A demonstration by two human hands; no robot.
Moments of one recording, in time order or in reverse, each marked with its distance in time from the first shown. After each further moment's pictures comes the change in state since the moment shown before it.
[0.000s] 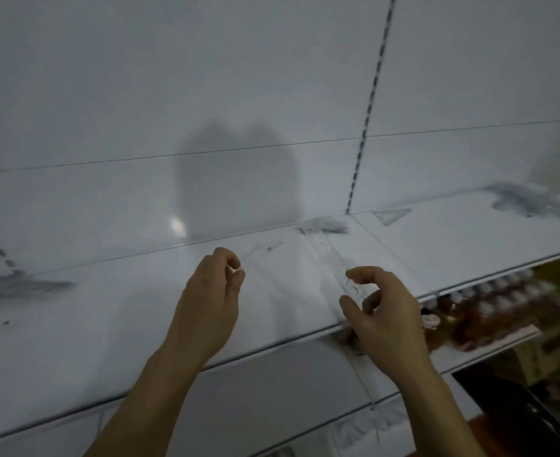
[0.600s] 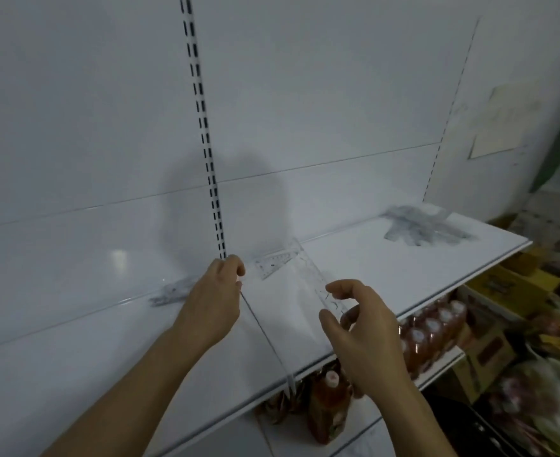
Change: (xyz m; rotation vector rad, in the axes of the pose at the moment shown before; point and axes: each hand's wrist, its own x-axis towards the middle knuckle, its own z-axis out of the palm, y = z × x) left_hand 0.146 0.145 0.236 0.129 -0.243 0.173; right_hand 0.119 0.133 -0.166 -0.027 0.112 0.078
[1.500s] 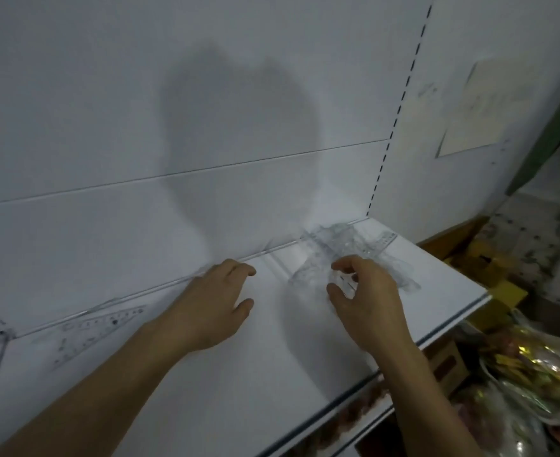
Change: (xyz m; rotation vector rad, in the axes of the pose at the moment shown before) left_hand 0.204 0.136 0.194 0.176 -0.368 0.133; right_hand 0.265 0.205 -0.133 -0.312 -0.032 0.019
